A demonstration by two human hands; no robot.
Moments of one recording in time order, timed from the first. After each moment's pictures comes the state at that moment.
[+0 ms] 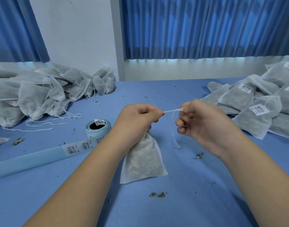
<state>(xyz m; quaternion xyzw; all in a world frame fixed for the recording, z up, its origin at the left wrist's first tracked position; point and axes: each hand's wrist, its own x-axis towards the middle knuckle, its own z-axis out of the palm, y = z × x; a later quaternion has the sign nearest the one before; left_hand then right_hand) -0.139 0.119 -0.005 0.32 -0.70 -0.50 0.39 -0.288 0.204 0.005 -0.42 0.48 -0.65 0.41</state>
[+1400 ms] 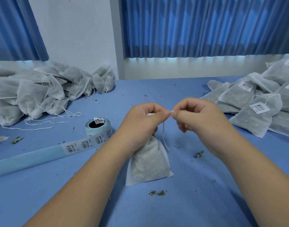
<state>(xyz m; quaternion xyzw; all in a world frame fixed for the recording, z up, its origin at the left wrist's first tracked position) -0.144 0.127 -0.008 0.27 -0.73 -0.51 0.37 -0.286 0.204 -0.001 -0.54 0.56 -0.58 0.24</state>
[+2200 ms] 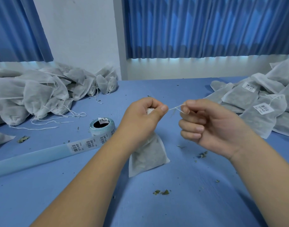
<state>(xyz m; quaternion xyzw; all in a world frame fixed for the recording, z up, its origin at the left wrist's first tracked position) -0.142 0.116 -0.009 0.28 -0.76 -0.40 0.43 -0.289 0.213 0.010 -0.43 0.38 -0.60 0.56</state>
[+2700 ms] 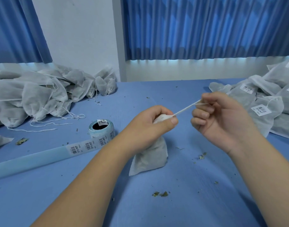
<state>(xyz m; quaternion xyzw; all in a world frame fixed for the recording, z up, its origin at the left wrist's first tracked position) -0.141 0.122 -0.010 0.23 -0.79 -0.48 0.31 -0.304 0.207 0.013 -0.28 0.36 -0.75 0.48</state>
